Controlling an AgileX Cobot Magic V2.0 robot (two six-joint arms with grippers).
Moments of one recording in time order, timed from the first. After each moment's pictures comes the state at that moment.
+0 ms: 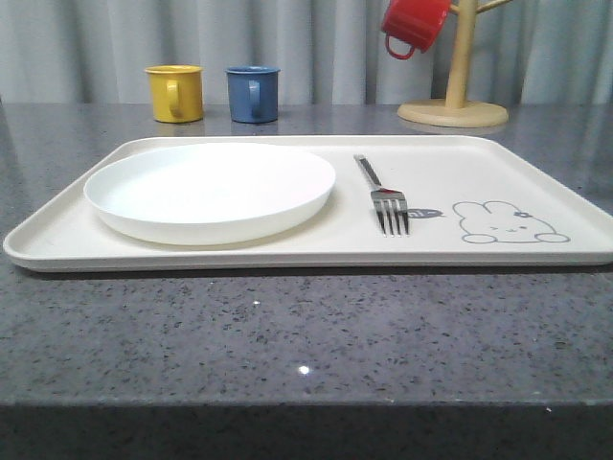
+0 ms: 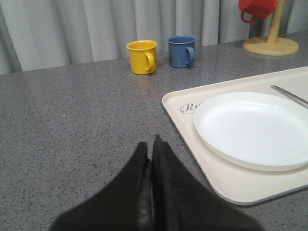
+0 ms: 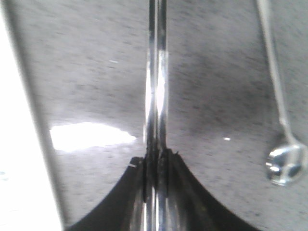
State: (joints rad) left arm -0.21 0.19 -0.39 -0.06 0.43 0.16; right arm 0.01 1.57 -1.43 -0.04 1.23 0.20
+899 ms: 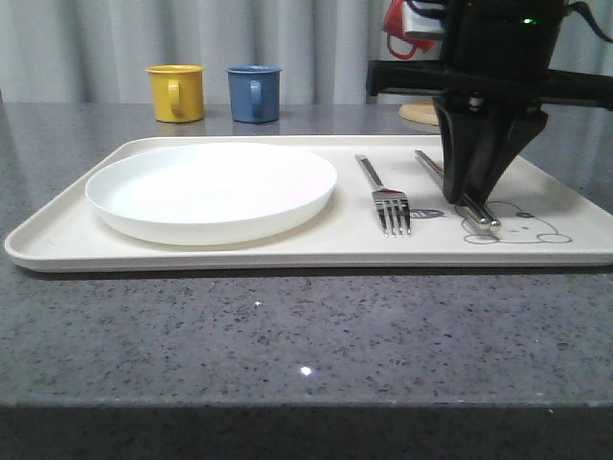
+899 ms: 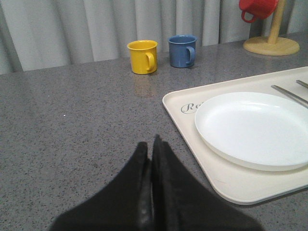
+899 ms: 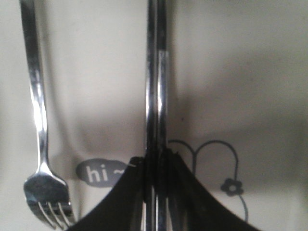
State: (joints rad) left arm -0.21 0.19 -0.39 -0.06 0.43 0.16; right arm 0.40 1.78 -1.45 0.04 1.13 0.45
